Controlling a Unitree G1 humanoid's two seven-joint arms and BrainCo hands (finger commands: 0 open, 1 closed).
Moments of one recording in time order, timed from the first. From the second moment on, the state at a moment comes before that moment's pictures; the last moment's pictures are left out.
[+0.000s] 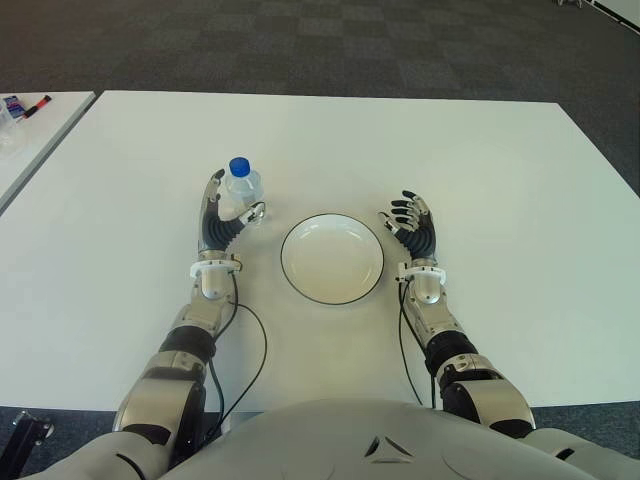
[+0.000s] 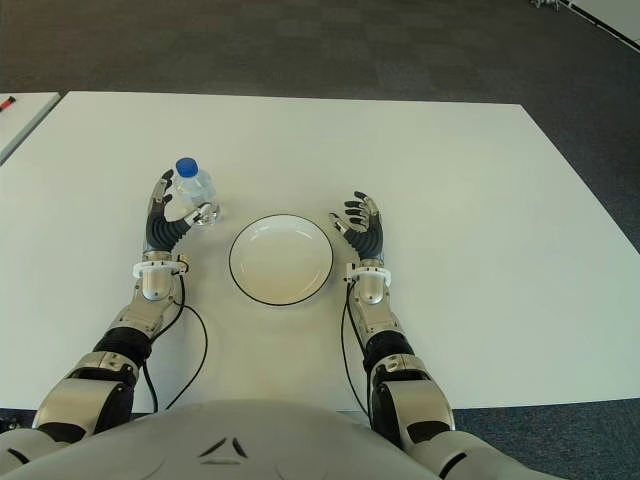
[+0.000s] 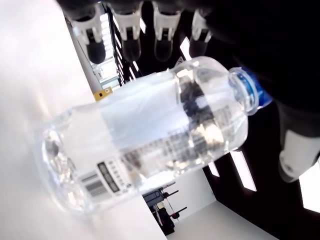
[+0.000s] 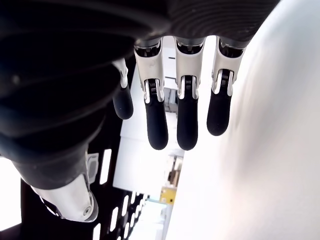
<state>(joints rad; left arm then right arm) -0.22 0.19 0.01 0.83 0.31 -0.64 0.45 -0.27 -0.05 -0.02 0.89 -0.19 -0.59 -0.32</state>
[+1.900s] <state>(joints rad) -0.37 0.25 -0.11 0.92 0.48 -0.56 0.63 -0.27 -0.04 -0.02 0.89 -0.19 -0.59 -0.33</state>
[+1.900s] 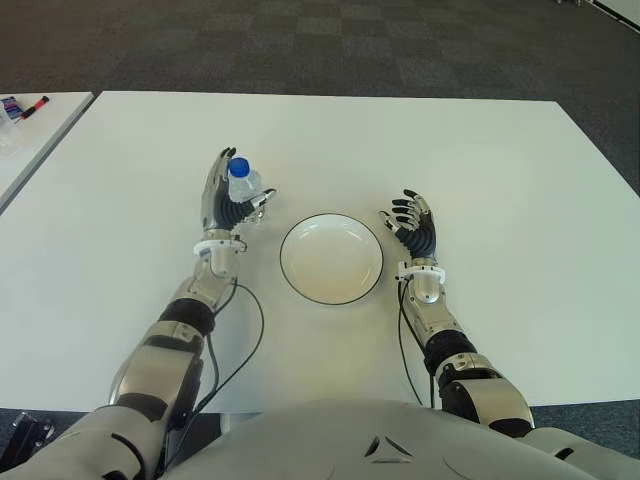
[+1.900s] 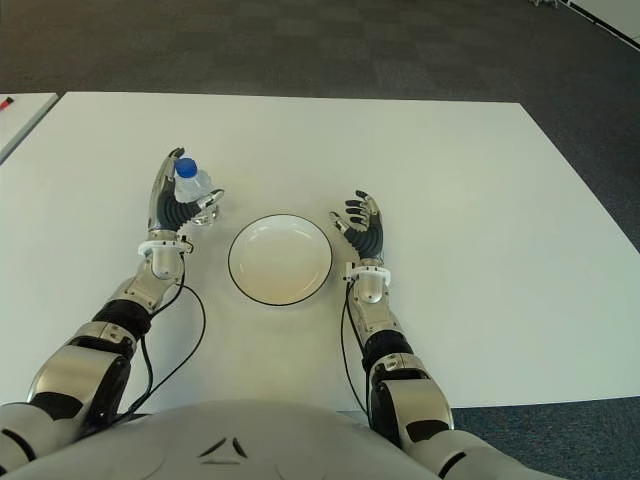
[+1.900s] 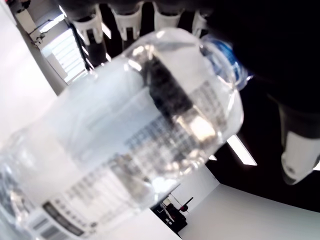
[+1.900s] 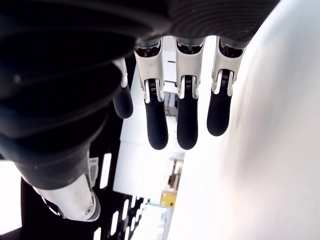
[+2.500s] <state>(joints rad) -0.42 0.26 -0.14 0.95 0.48 -0.54 0.62 -0.27 -0.04 -0.01 0.88 -0.19 -0.59 -0.33</state>
